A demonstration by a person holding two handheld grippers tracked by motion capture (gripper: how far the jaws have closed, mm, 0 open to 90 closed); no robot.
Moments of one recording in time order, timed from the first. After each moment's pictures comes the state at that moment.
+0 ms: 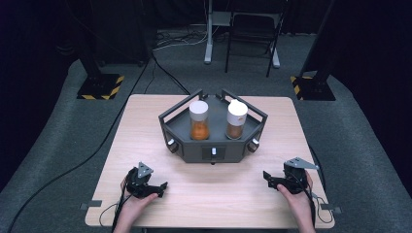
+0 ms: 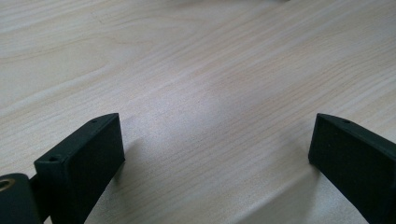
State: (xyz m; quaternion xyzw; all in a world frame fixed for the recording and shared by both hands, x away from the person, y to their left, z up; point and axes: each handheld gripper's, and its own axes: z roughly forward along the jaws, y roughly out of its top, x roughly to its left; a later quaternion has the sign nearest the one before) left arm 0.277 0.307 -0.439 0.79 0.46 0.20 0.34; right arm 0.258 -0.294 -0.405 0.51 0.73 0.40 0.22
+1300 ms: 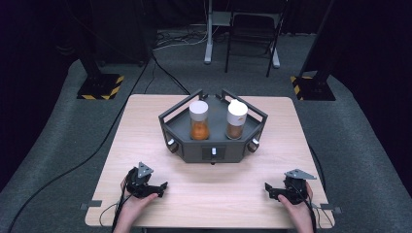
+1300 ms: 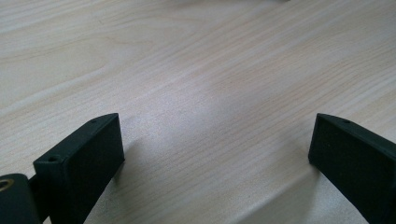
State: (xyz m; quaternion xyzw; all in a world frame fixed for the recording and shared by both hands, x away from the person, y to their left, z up) left arm 0.277 0.307 -0.439 0.79 0.46 0.20 0.35; right arm 0.252 -0.299 -0.437 0.54 0.73 0.36 0.21
